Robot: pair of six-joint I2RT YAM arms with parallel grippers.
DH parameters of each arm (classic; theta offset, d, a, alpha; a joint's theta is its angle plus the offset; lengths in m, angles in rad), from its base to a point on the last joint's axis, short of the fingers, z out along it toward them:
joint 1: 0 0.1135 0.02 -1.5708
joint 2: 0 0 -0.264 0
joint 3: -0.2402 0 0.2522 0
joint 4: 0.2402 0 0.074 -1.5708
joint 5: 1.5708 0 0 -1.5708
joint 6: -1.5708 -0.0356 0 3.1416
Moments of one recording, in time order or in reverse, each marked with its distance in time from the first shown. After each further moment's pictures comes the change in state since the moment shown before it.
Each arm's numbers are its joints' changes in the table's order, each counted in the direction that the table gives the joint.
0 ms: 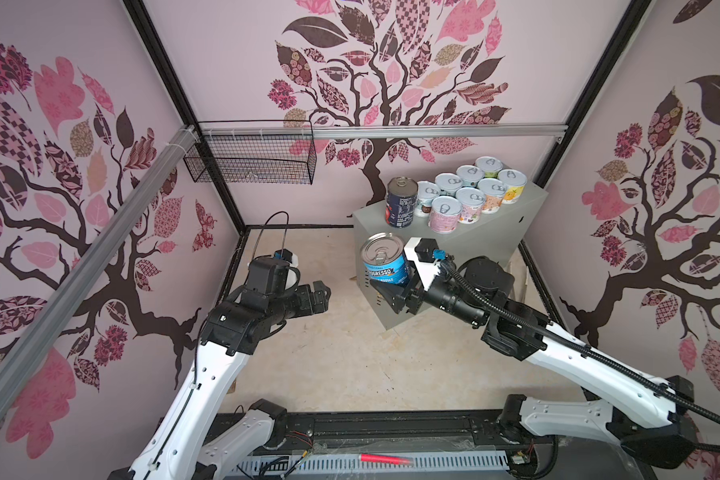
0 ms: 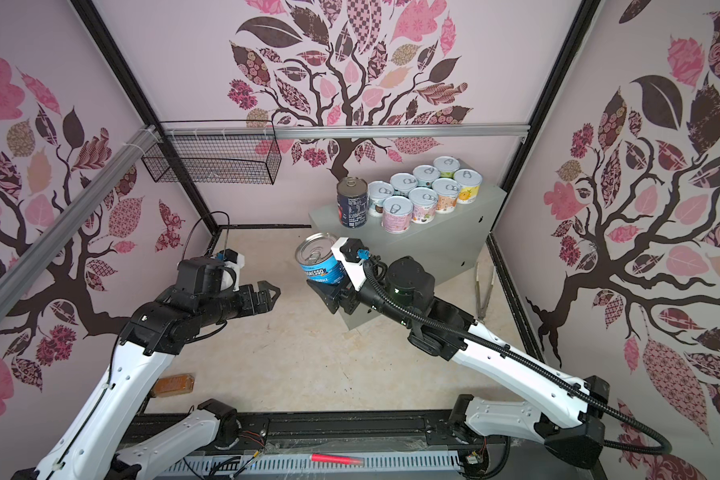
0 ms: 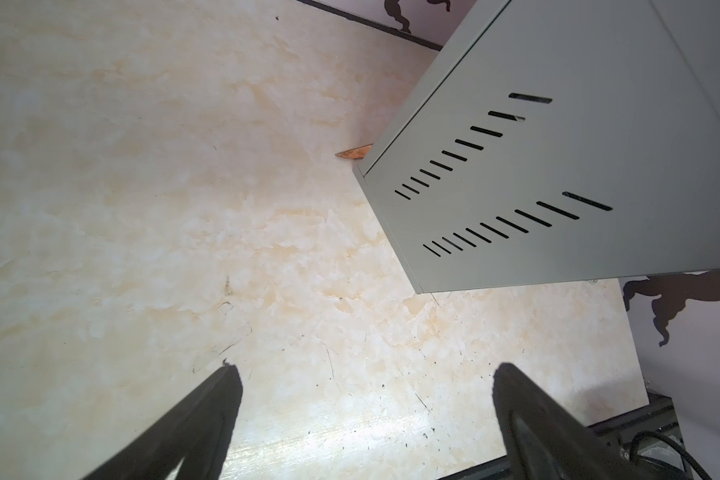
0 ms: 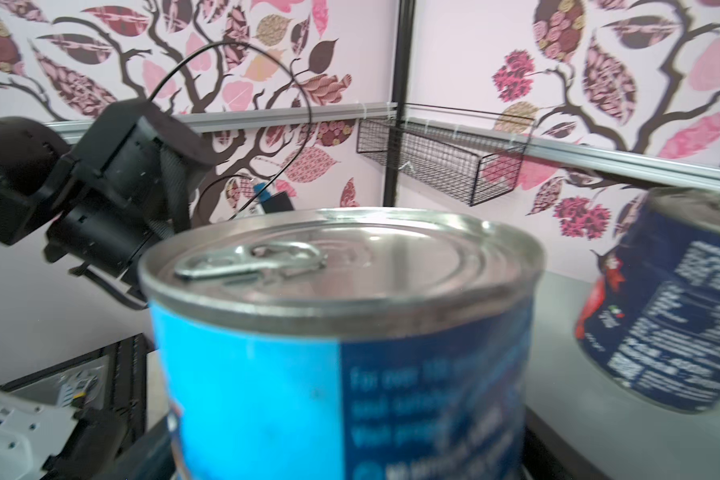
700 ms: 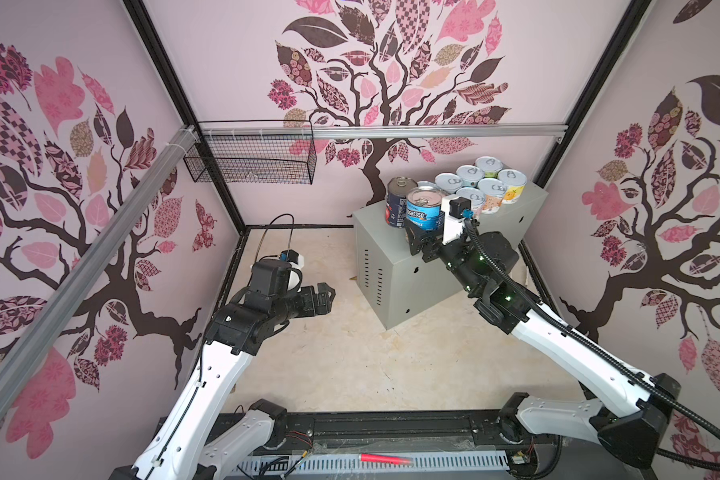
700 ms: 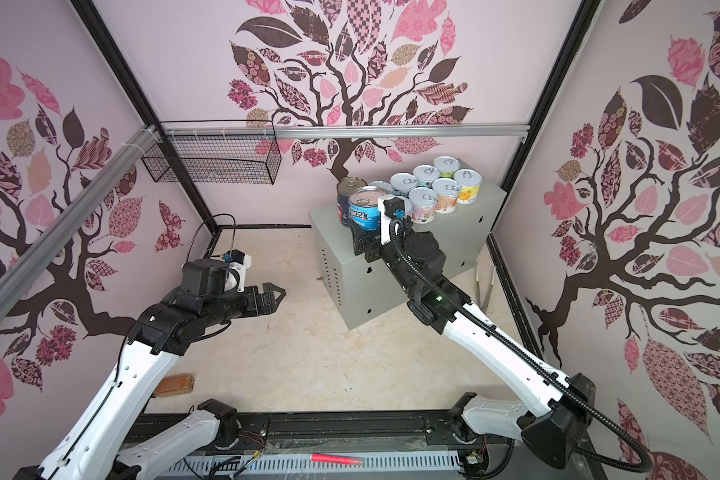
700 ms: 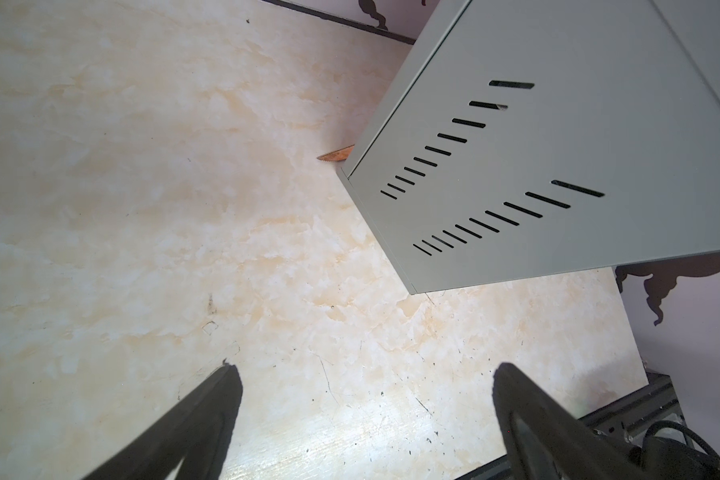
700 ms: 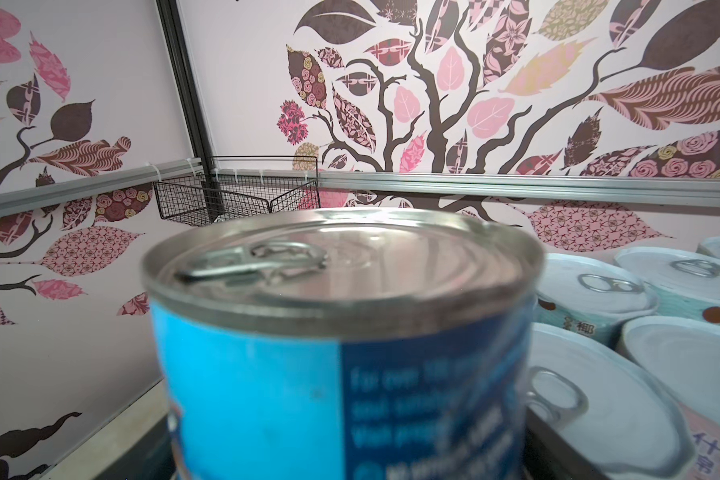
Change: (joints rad) left arm 0.003 -0.008 0.048 -0.073 0.044 -0.054; right arm -0.267 0.097 0.028 -0.244 0.198 -0.077
